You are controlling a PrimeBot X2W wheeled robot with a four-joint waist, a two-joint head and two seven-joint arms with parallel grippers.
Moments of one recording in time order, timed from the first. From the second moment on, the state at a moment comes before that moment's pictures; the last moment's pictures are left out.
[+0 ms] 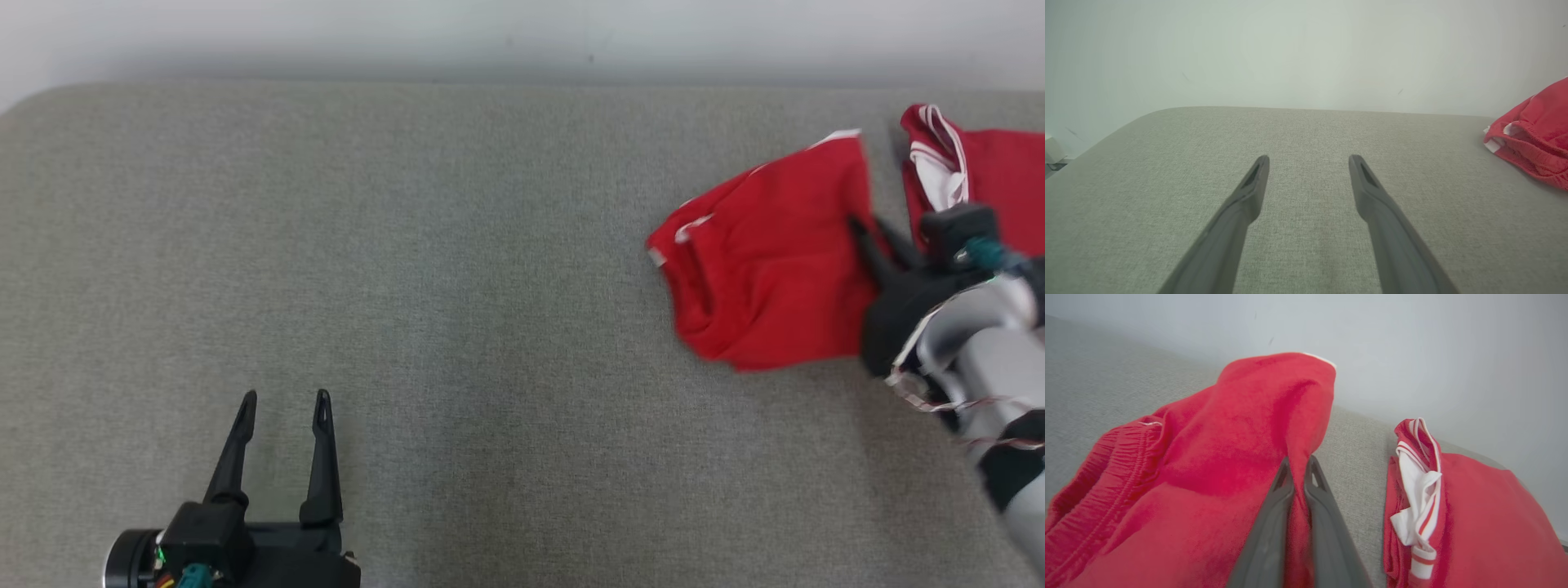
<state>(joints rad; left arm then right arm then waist) -0.09 0.05 -0.06 0.12 -0.12 -0.04 -0.26 -0.74 -0.48 0.42 0.77 0.36 0.13 -0.06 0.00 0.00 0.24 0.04</state>
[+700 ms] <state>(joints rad) -0.21 0.05 -0.06 0.06 -0.06 -0.10 -0.26 -1.00 -0.86 0.48 0.74 0.39 0.13 0.09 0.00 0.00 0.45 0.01</state>
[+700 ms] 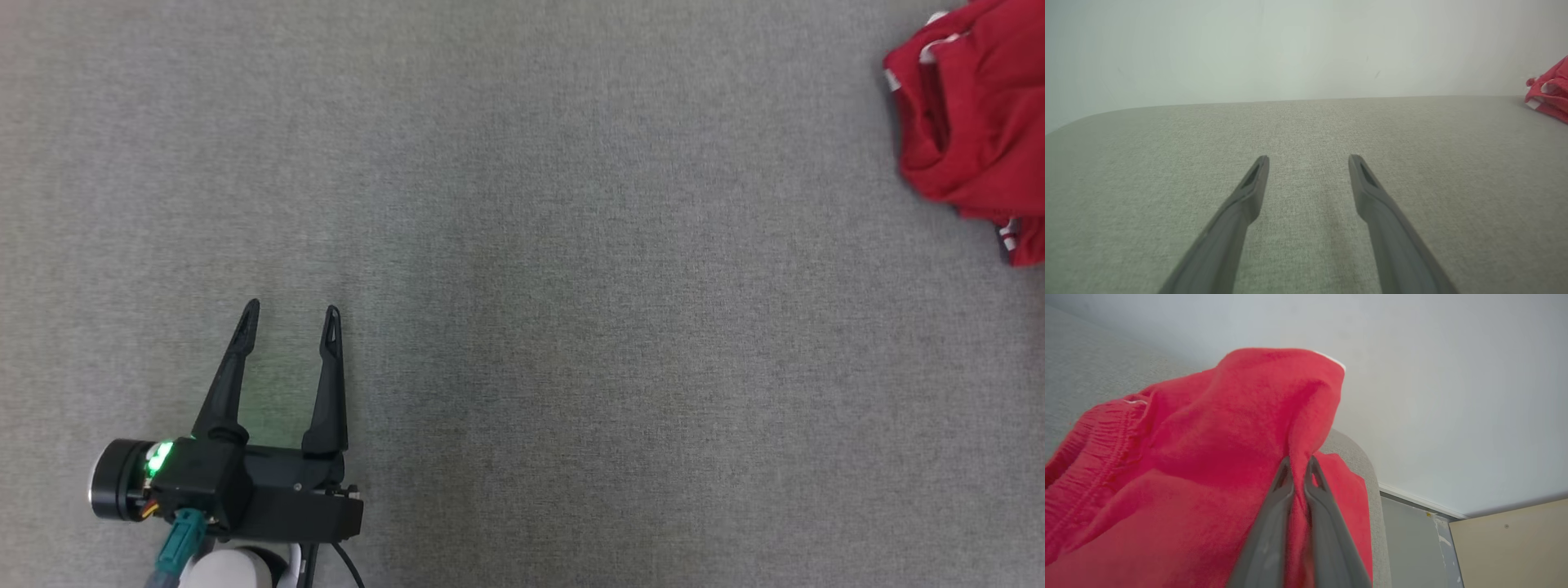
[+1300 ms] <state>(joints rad) -0.25 0.07 -0.05 -0.04 -0.05 -0.12 -0.26 -1.08 -0.99 0.52 0.71 0.35 0.13 0.12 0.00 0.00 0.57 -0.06</state>
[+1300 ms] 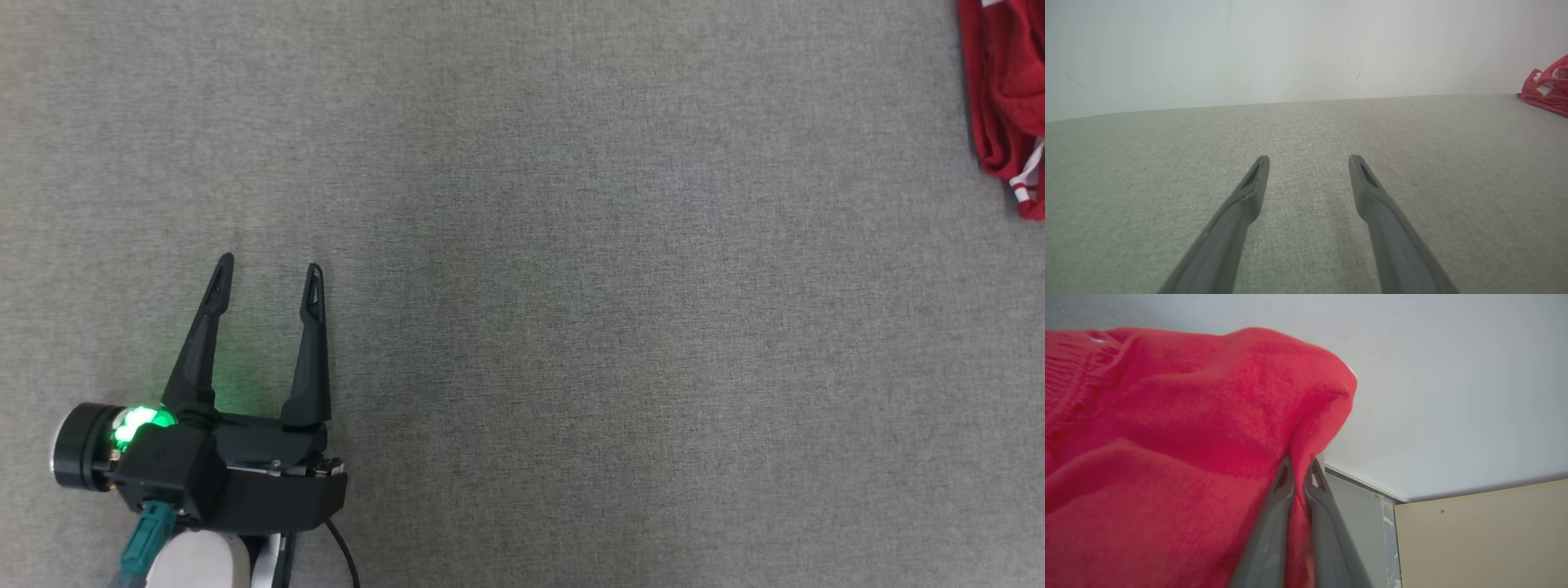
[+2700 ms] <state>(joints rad) -0.12 0.06 0.03 0.04 -0.09 -0.09 -0.26 -1.02 -0.66 0.25 0.81 0.34 0.13 -0.23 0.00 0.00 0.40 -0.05</state>
